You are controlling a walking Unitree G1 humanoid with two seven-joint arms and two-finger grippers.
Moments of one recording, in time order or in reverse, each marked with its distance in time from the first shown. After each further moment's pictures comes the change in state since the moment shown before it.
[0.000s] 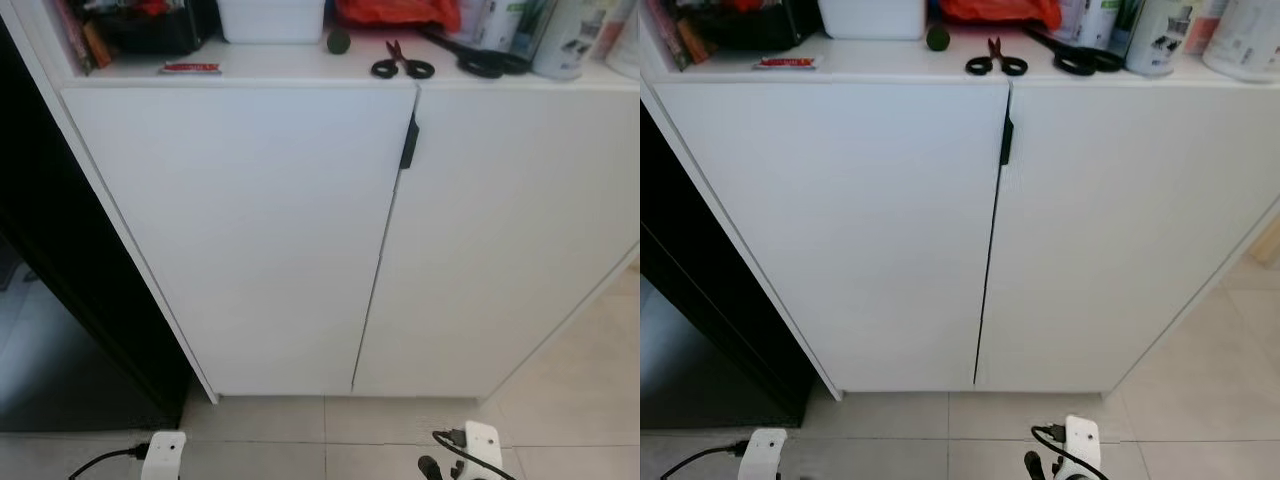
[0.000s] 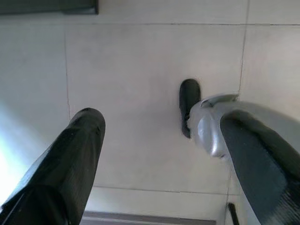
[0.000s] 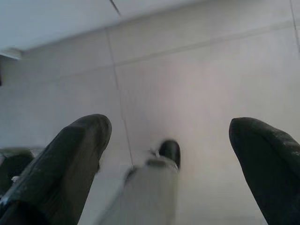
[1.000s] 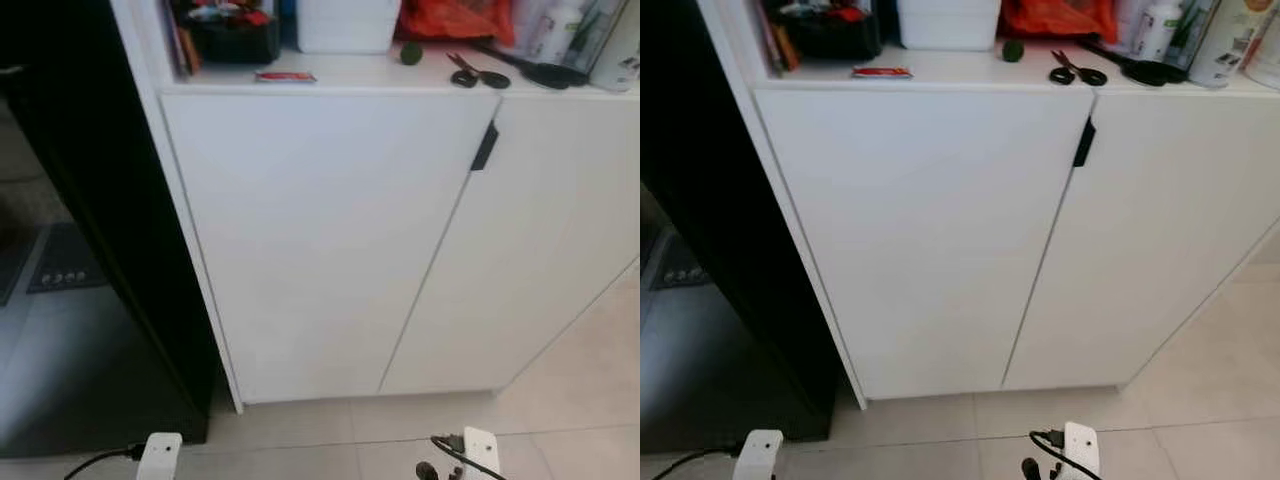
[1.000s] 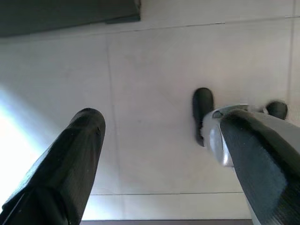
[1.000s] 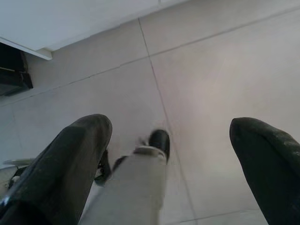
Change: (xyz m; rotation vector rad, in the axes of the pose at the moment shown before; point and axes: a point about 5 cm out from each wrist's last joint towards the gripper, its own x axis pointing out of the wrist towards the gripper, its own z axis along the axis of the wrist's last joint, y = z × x) left arm -0.001 0.004 -0.004 0.011 0.019 0.017; right arm 0.001 0.003 0.007 -0.006 -0.012 0.005
